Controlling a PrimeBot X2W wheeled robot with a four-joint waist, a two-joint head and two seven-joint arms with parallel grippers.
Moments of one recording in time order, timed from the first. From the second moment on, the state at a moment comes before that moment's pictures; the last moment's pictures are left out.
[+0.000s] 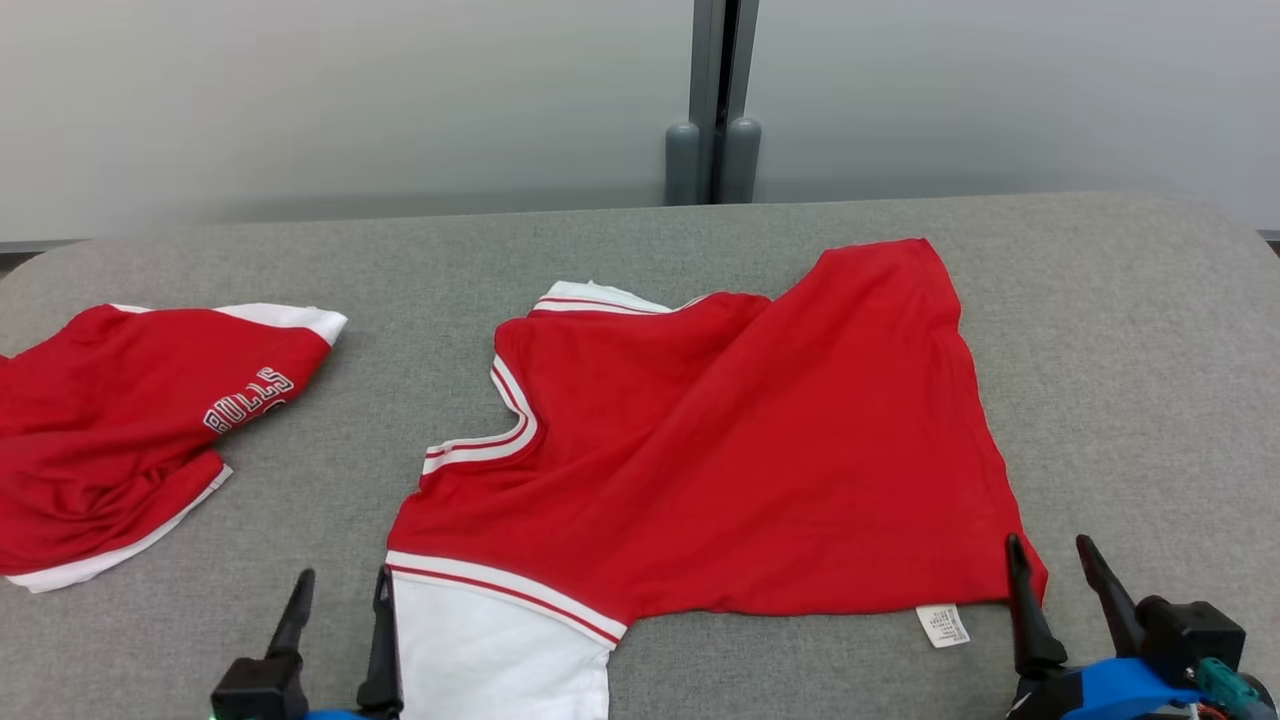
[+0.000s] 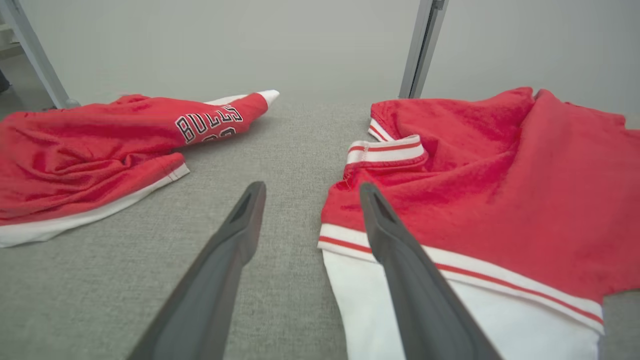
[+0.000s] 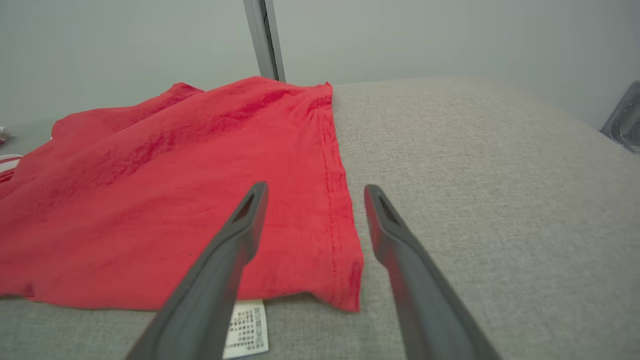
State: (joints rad) left arm 0.03 0.05 0.02 0.34 -0.07 -0.10 -0.26; right arm -0.04 -0.05 -0.09 0.39 0.12 0.13 -0.26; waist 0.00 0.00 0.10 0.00
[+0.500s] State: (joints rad) left arm 0.09 0.06 -0.09 0.48 -0.08 -0.12 -0.26; right arm -0.08 -0.05 -0.15 0.52 0.16 0.13 -0.26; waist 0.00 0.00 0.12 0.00
